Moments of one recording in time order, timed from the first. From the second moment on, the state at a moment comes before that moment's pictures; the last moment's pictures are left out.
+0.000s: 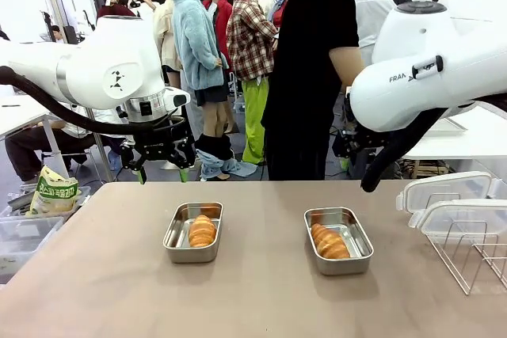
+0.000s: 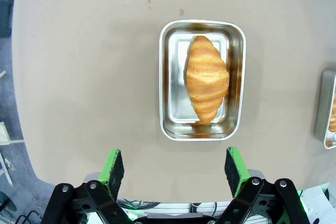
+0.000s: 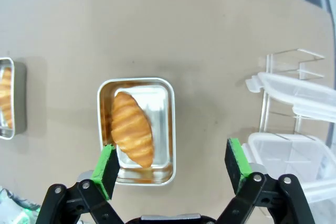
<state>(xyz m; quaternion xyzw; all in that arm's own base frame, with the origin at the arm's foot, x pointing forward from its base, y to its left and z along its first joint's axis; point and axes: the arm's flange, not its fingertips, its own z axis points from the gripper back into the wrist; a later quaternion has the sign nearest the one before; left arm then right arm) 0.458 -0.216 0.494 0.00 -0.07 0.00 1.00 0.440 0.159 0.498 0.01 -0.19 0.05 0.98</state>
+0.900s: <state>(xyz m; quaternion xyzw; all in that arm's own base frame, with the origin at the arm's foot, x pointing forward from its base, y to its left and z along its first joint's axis) 0.458 -0.216 0.494 0.00 -0.07 0.00 1.00 0.399 0.085 0.567 -0.01 -0.15 0.01 0.99</state>
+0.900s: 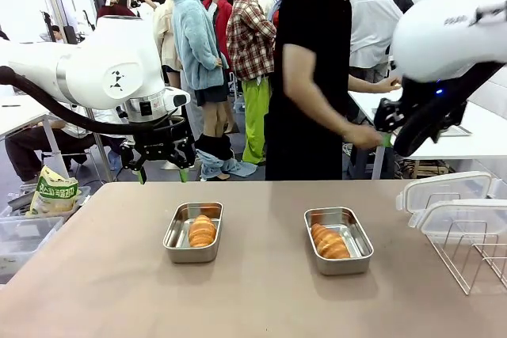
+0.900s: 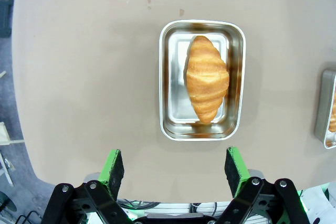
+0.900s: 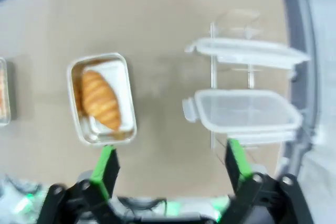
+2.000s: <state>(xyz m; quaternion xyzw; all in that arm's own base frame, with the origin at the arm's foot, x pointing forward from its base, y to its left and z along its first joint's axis) 0.458 -0.216 0.494 0.00 -0.07 0.00 1.00 0.406 -0.011 0.532 0.05 -0.02 0.59 0.81</state>
